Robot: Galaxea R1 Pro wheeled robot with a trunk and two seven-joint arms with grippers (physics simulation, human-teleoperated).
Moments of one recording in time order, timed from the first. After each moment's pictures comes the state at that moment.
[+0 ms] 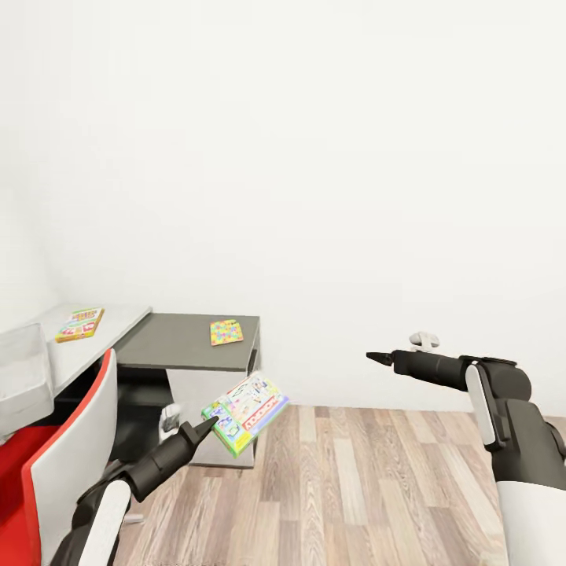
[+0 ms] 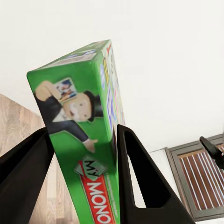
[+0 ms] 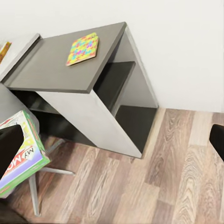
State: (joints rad) left arm -0.23 -0.07 0.30 -1.28 0.69 0.74 -0.56; right arm -0.63 -0.17 -0.23 -1.39 -0.06 1.04 0.73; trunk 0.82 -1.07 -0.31
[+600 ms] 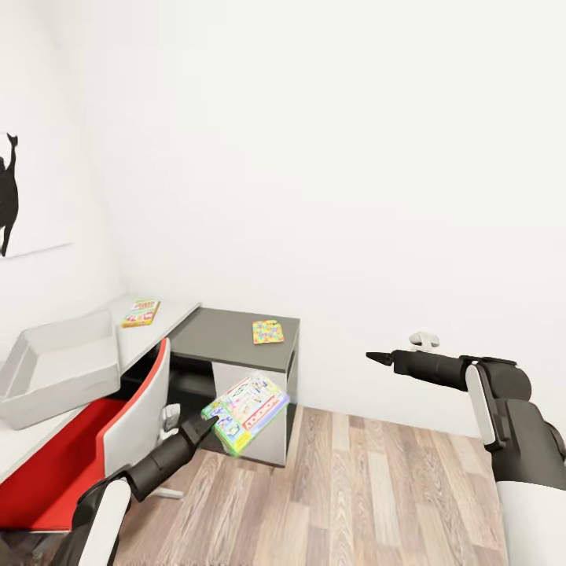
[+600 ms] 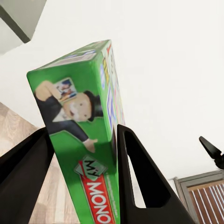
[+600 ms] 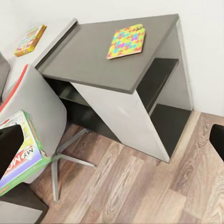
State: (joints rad) left arm -0.23 -0.07 0.30 -1.28 0.69 0.74 -0.56; right arm -0.63 -0.17 -0.23 -1.39 -0.06 1.04 0.73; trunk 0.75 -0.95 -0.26
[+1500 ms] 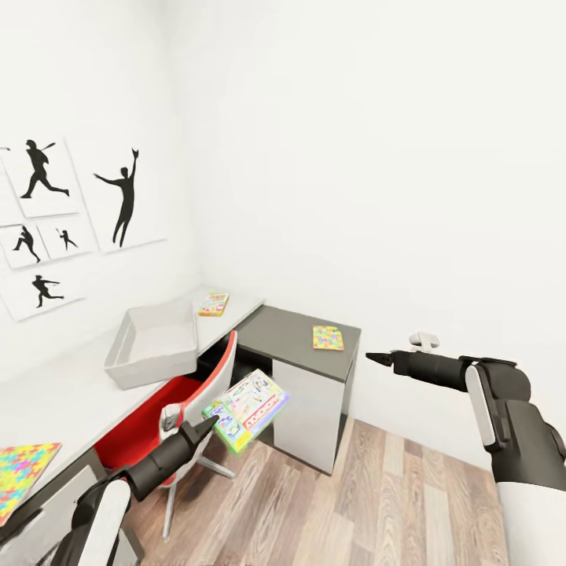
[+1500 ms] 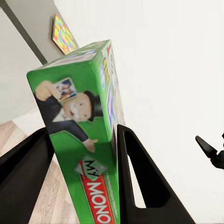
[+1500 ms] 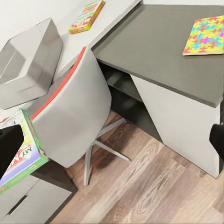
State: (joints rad) left arm -0.23 -0.07 0.30 -1.28 0.69 0.74 -0.58; right arm -0.63 -0.16 -0.23 -1.39 -0.06 1.04 0.73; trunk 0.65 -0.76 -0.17
